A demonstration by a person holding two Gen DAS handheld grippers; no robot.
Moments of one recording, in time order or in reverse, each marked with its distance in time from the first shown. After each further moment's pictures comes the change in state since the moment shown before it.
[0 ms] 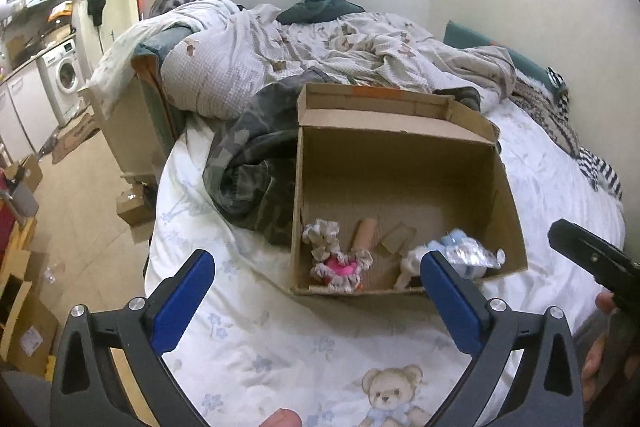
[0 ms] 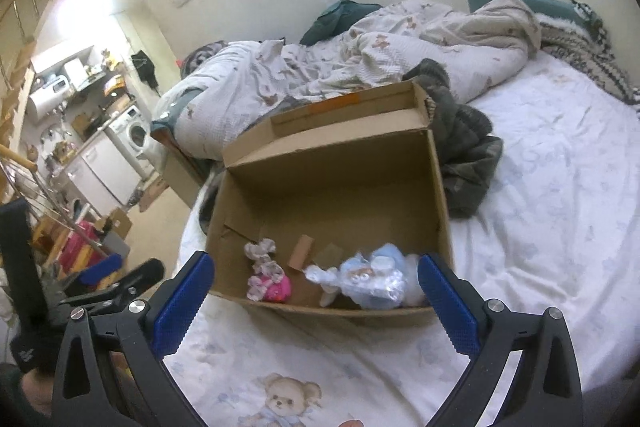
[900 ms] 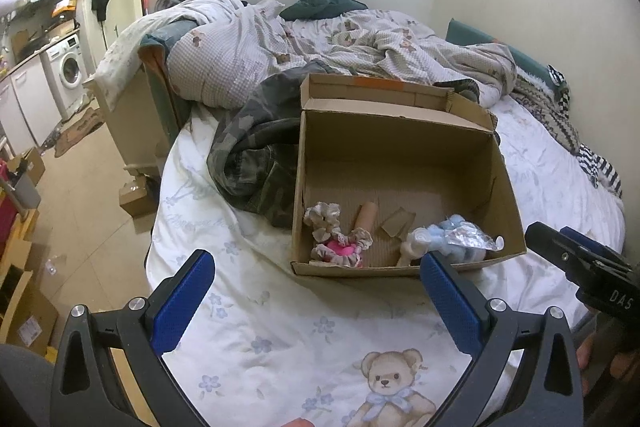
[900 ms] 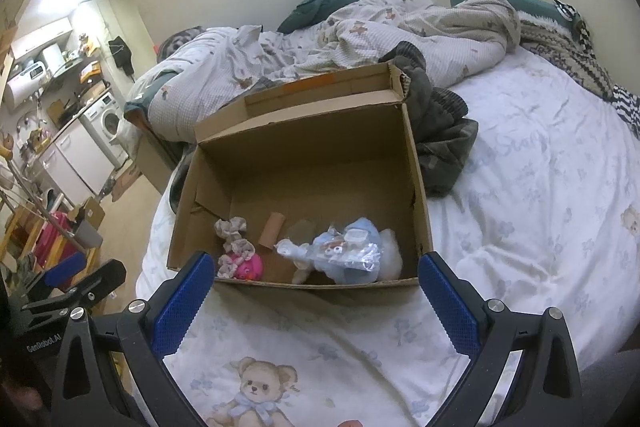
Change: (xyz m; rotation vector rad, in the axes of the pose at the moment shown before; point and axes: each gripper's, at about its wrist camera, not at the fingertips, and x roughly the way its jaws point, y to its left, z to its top) left arm -0.003 -0.001 -0.017 -0.017 0.010 0.011; right arm 0.007 -0.001 -0.014 -0.005 0.037 -0.084
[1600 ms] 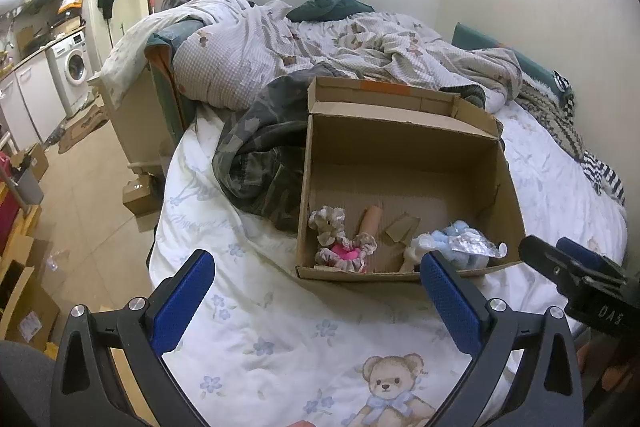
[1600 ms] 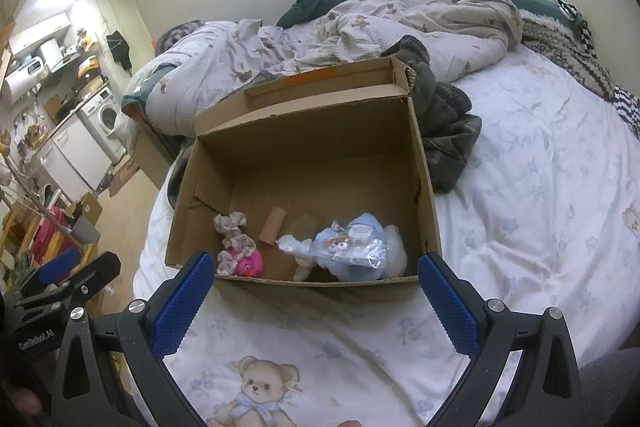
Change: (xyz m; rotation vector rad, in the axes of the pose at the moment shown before) left arm -0.001 0.005 0.004 -0.021 -0.005 0.008; right arm 0.005 0.006 -0.003 -0.007 0.015 -0.011
